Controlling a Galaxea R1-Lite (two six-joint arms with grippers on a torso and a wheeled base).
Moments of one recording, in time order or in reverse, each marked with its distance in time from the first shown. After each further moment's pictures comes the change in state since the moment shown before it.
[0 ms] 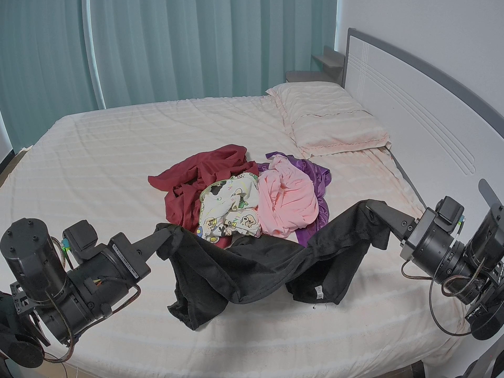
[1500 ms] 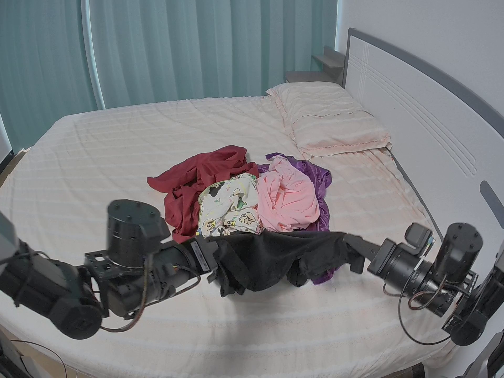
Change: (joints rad) left arm 0.003 0.349 -0.300 0.257 -0.023 0.100; right arm 0.040 0.200 0.016 0.001 -0.103 -0.109
